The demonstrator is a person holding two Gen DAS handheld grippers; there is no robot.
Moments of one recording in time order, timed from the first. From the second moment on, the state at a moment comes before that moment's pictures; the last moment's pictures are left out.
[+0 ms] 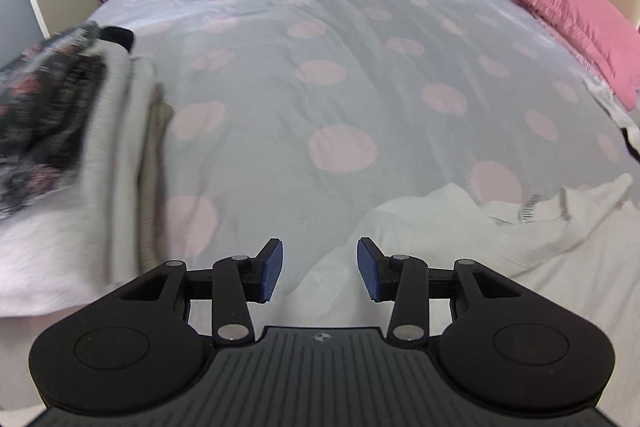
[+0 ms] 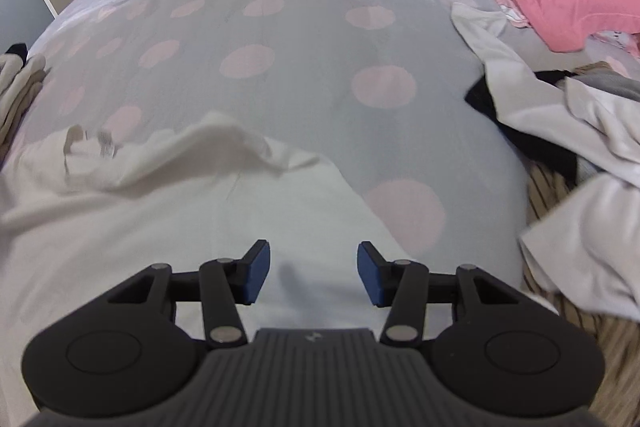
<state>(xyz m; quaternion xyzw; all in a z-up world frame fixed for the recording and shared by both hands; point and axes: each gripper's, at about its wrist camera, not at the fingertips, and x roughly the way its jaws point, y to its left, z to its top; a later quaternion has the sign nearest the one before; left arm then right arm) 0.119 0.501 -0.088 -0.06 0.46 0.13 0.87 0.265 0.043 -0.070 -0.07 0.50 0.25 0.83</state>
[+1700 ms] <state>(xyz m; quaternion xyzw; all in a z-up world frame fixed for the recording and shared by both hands) 0.138 0.491 -0.054 0.00 0.38 0.21 0.90 0.315 0.079 -0.045 -0.06 0.41 0.26 0.87</state>
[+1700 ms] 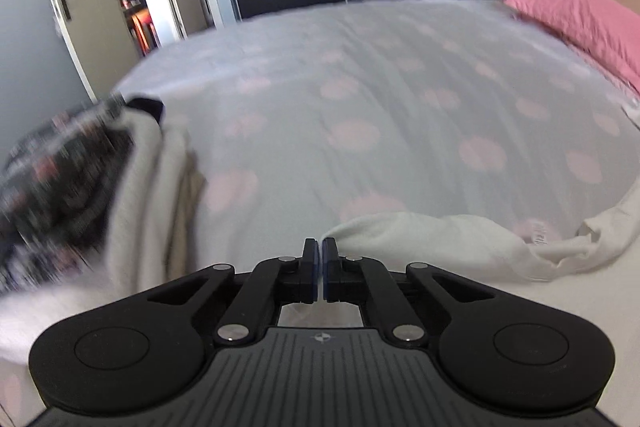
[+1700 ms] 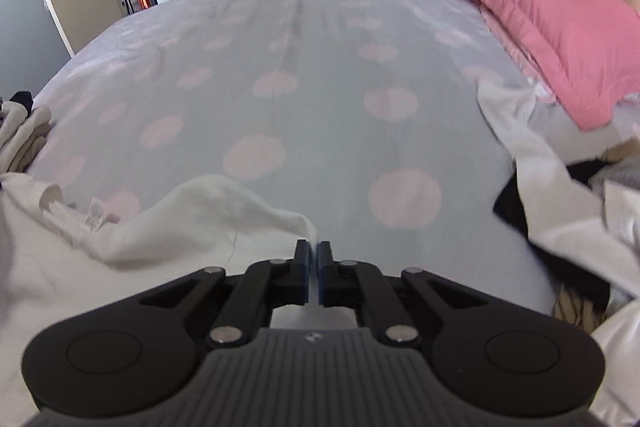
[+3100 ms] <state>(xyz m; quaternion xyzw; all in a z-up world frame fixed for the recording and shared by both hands) -0.165 0.414 -0.081 -0.11 0.61 0.14 0.77 0.075 -0.008 -0.067 -0.07 0.57 0.26 0.78</state>
